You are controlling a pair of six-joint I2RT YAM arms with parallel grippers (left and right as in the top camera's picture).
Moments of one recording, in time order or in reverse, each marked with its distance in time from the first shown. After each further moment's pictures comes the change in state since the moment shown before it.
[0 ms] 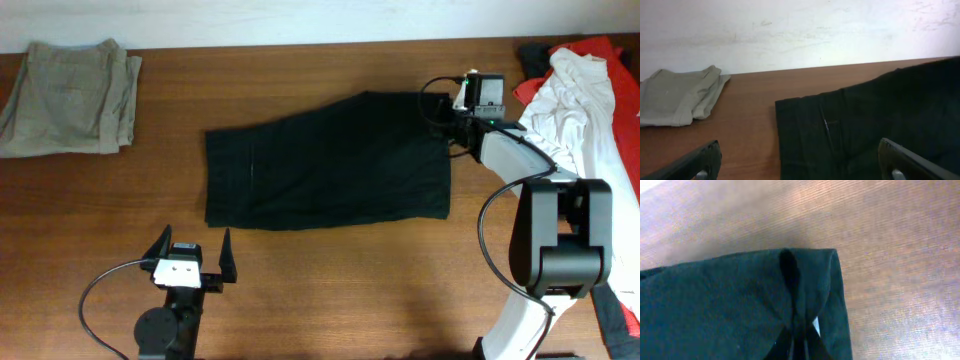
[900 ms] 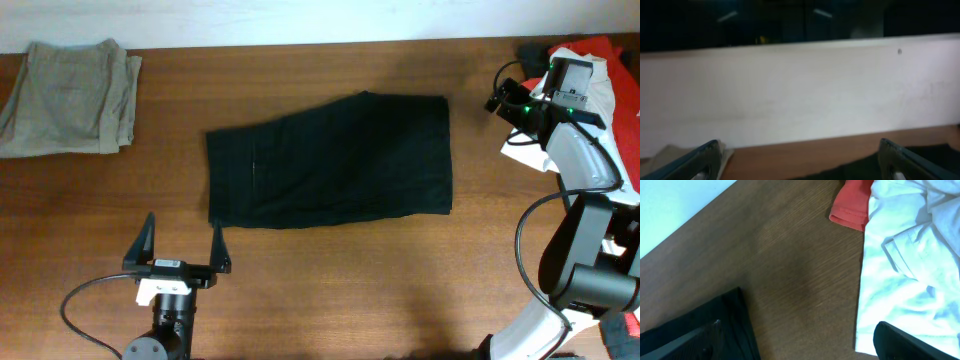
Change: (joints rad) left arm 0.000 0.001 -0.003 0.376 0.023 0.000; right arm -0.248 -0.075 0.119 -0.204 0.000 0.032
